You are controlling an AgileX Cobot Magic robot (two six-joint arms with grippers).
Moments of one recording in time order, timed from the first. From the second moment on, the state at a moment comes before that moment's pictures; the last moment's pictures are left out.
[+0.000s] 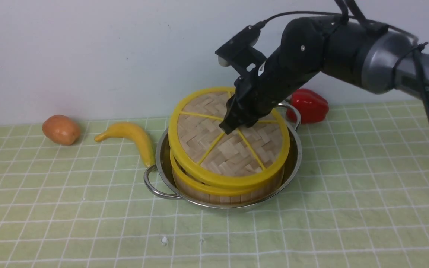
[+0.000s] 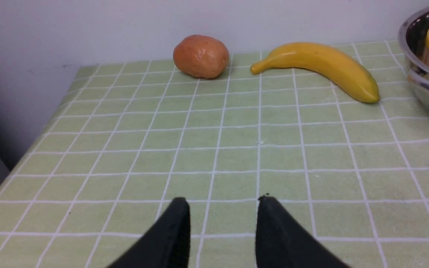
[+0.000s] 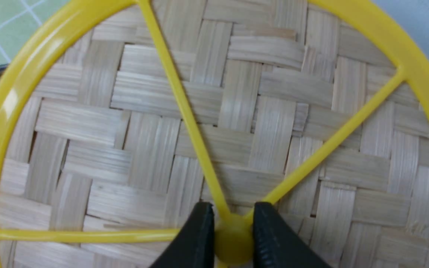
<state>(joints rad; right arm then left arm) 0.54 2.10 -1.85 0.24 0.88 -0.37 0.18 0.00 0.01 -0.06 0.37 0.18</state>
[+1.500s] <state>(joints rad) 0.55 2.17 -1.86 0.31 0.82 -0.48 0.18 0.00 0.01 -0.06 0.37 0.18</state>
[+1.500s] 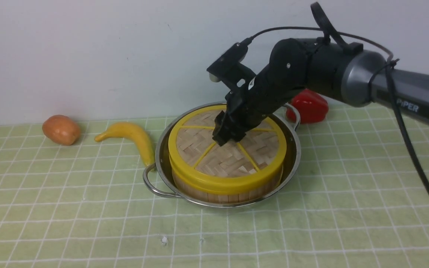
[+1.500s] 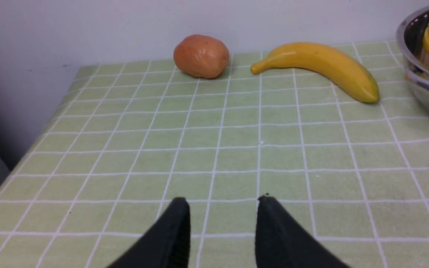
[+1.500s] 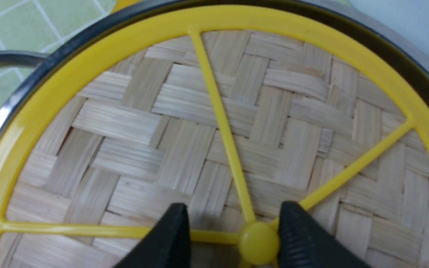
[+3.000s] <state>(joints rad) 0.56 2.17 -1.85 0.31 0.78 -0.60 0.18 0.00 0.01 -0.06 0.37 0.18</state>
